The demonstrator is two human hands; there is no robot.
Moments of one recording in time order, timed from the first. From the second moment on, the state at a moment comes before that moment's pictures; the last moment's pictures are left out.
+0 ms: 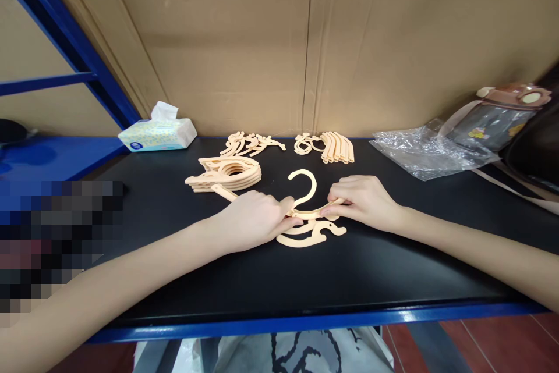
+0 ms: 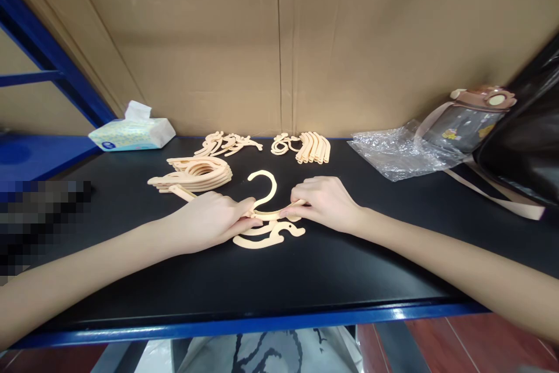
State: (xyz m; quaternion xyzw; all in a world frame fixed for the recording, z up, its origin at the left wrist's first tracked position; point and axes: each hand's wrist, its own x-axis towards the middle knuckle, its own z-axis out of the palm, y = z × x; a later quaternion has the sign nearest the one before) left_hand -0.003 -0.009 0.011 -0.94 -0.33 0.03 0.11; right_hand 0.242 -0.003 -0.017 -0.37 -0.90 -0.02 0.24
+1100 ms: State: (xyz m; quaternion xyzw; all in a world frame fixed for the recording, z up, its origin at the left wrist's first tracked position) left_hand 0.002 -0.014 0.006 -0.93 -0.34 0.04 0.12; right_hand 0.240 -0.005 -0.015 -0.38 -0.89 0.01 0.24
